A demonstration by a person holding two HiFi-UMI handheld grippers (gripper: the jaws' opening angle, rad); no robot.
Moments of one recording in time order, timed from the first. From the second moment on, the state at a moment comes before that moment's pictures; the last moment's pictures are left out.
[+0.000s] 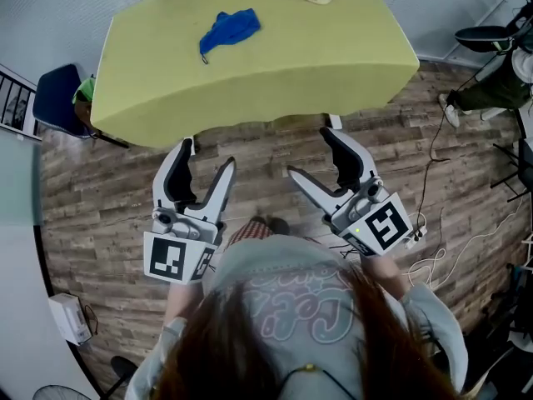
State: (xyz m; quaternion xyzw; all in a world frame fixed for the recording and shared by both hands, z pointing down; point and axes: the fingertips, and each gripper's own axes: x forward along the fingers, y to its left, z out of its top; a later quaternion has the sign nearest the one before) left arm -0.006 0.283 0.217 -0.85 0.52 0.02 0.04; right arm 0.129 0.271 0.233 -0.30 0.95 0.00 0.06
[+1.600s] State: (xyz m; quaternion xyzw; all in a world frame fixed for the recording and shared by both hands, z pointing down) left arm -0.077 0.141 0.239 -0.85 0.53 0.02 0.03; right arm 0.066 0.128 0.250 -0.29 0.96 0.01 0.03
